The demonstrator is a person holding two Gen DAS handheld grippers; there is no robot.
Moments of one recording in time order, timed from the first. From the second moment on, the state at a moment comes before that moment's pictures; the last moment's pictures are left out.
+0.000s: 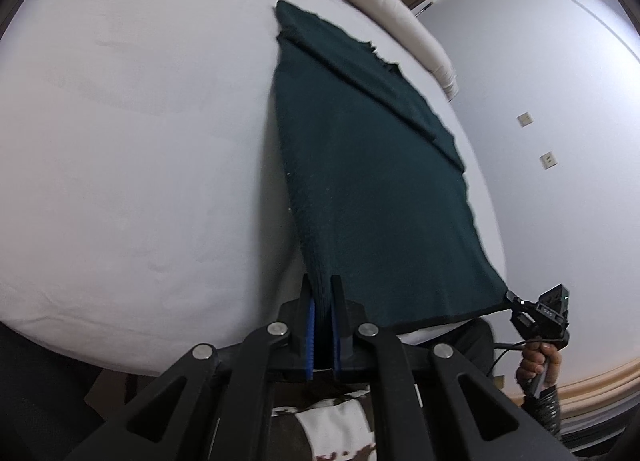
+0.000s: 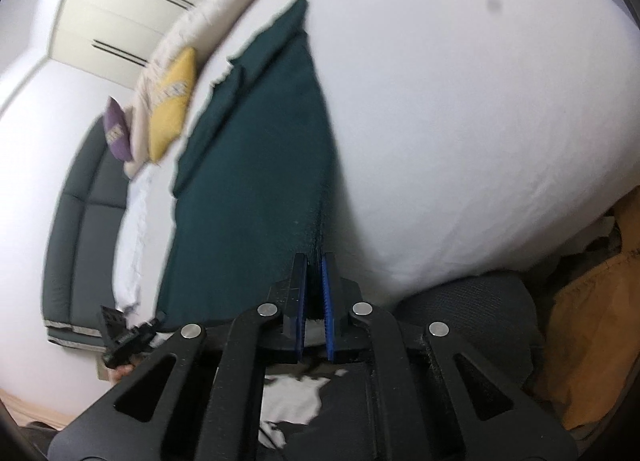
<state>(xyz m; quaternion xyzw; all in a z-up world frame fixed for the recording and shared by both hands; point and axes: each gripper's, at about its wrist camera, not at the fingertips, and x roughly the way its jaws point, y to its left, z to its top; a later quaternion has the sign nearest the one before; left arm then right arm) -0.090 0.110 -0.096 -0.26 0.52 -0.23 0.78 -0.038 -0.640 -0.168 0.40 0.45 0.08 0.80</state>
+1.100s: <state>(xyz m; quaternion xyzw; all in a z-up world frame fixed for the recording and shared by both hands) 0.041 0.123 -0.020 -0.40 0.41 -0.27 0.77 0.120 -0.625 -0.082 0.46 0.32 0.10 0.82</state>
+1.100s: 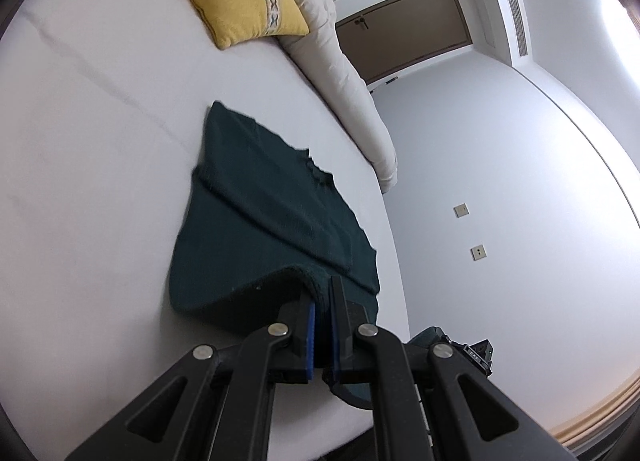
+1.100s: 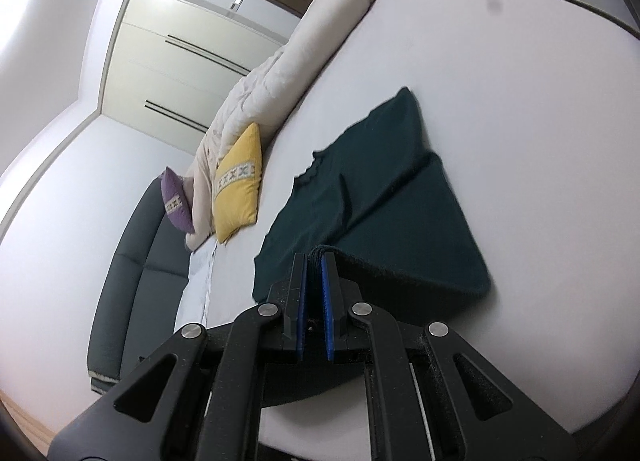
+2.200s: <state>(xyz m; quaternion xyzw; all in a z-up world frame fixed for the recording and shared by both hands) 0.297 0.088 -0.089 -0.39 0.46 -0.17 0.78 0.385 -0.677 -0.159 0.43 0.35 -0.03 0.83</state>
